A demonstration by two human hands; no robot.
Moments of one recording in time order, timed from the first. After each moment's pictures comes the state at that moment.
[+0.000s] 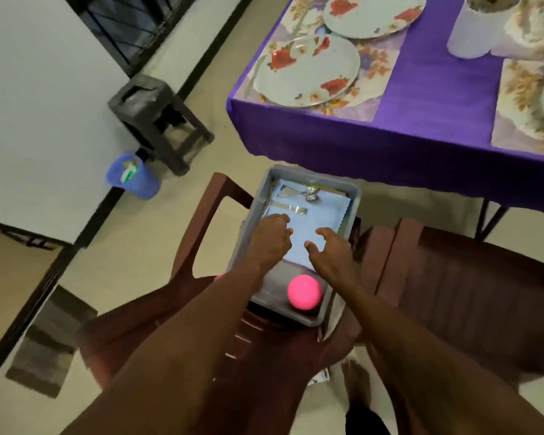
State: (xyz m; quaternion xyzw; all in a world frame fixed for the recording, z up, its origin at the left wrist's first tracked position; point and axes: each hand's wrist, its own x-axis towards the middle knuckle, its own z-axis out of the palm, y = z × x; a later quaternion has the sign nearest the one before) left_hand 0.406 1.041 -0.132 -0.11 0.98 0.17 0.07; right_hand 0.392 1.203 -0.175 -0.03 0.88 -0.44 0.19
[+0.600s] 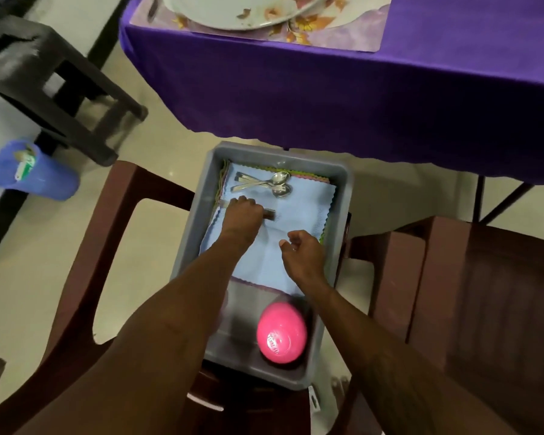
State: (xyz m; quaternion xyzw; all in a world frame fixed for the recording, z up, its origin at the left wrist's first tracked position) left_hand 0.246 0.976 -0.395 0.02 0.98 -0.10 0.15; right_hand 0.307 1.143 -0.389 0.15 0.82 -0.50 0.22
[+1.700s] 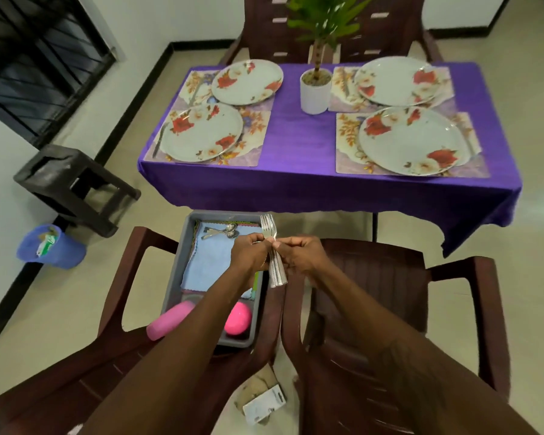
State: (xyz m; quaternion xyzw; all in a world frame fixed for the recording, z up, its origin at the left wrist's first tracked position) left_hand 0.382 1.221 -0.047 -0.29 0.72 0.62 0.11; right_hand 0.374 1.368 -0.057 0.11 0.63 -0.71 0.28
